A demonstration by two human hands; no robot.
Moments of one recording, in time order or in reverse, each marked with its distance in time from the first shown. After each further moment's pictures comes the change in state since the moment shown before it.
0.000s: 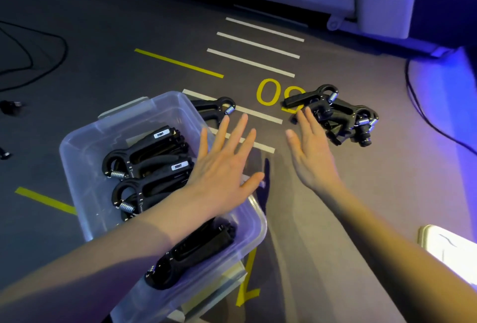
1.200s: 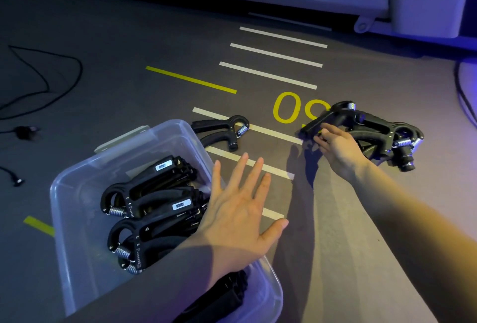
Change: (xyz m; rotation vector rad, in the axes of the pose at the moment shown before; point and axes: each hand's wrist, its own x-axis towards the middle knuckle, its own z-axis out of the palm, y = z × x) left_hand 0.025 -0.003 0.033 0.125 0.109 0.075; right_hand 0.121 0.074 0.032 1.019 -0.081 0.629
